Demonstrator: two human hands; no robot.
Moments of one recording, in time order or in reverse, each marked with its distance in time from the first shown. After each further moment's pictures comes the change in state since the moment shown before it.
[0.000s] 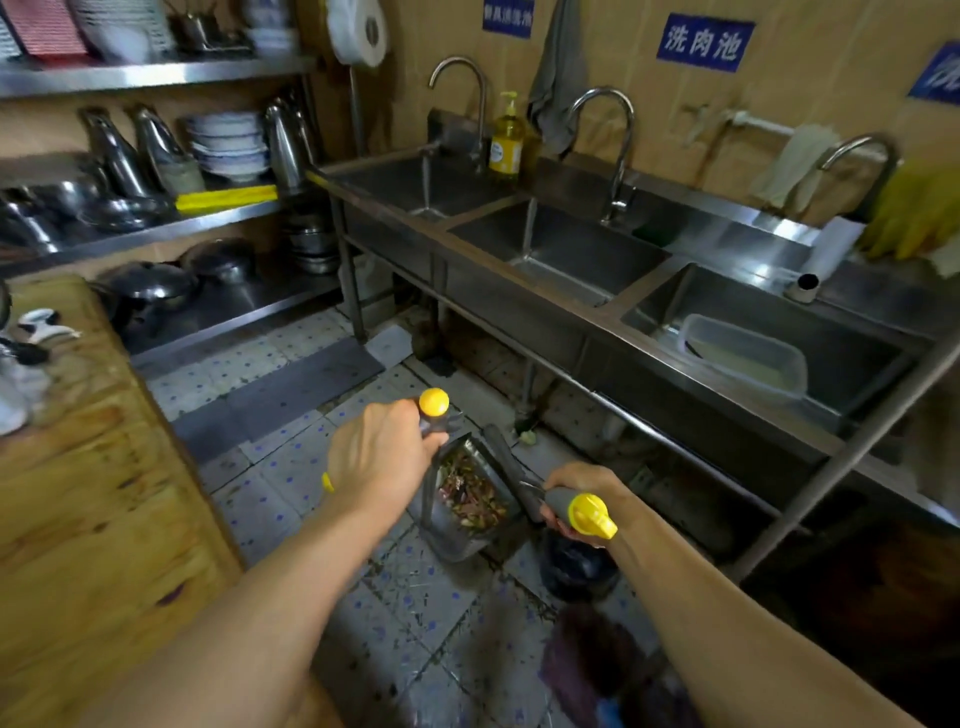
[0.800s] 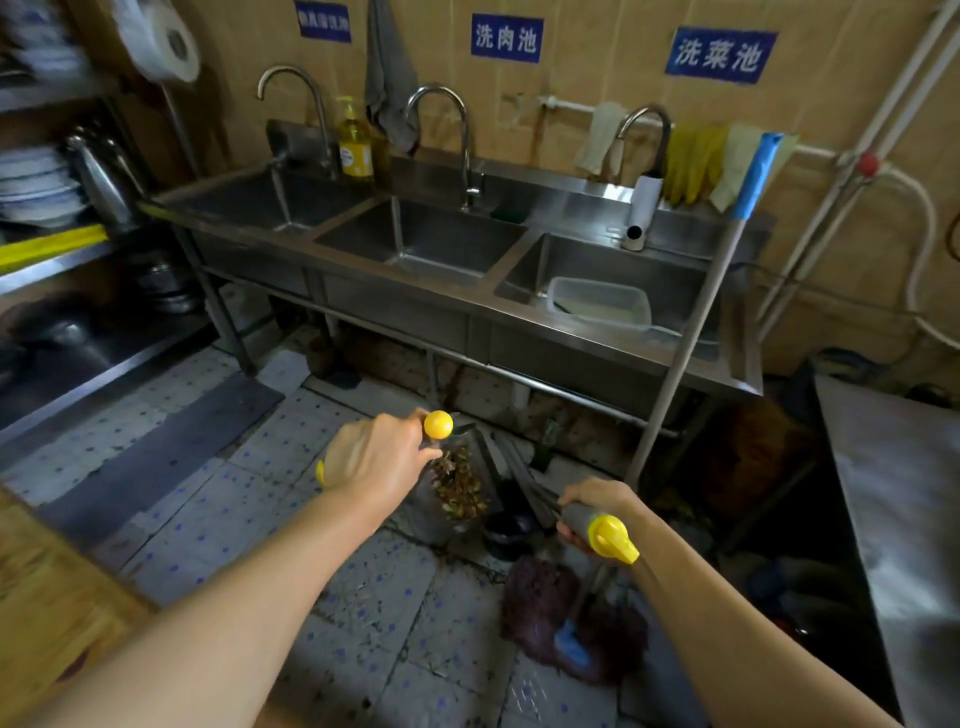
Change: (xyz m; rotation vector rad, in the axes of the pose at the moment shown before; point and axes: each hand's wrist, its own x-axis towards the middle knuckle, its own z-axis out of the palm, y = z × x) left_hand -0.036 0.063 0.010 0.300 -0.018 0.557; right_hand -0.074 0.090 -0.085 0.237 0.265 0.033
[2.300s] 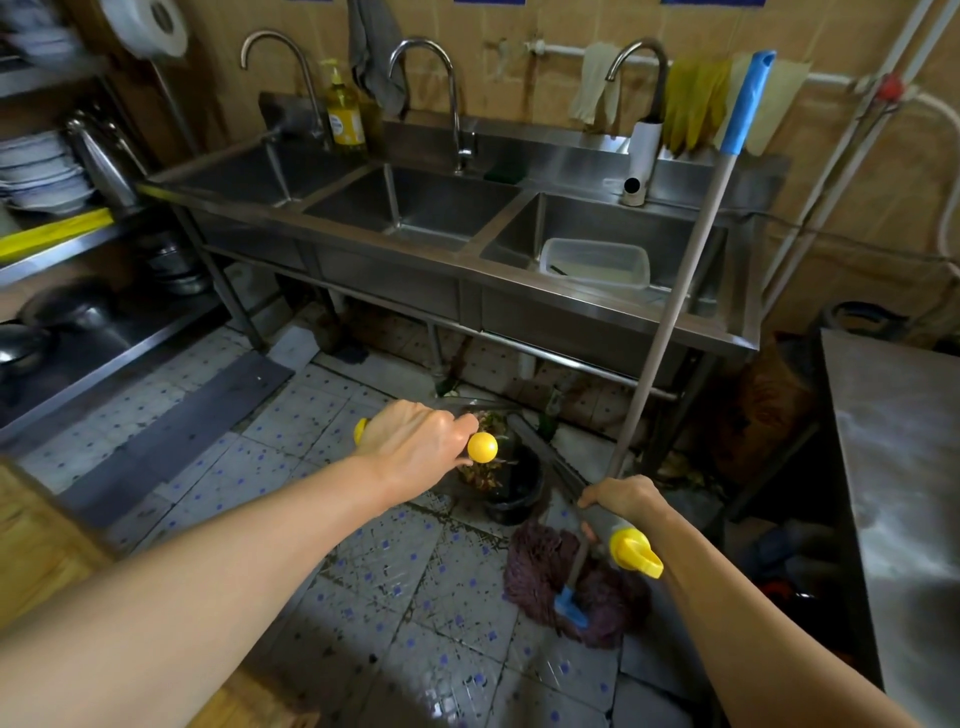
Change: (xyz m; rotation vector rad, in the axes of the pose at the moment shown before) left_hand -0.008 0.080 0.002 0.180 -0.013 0.489; right_hand 0.025 0.044 -0.070 -0.240 0.131 0.061
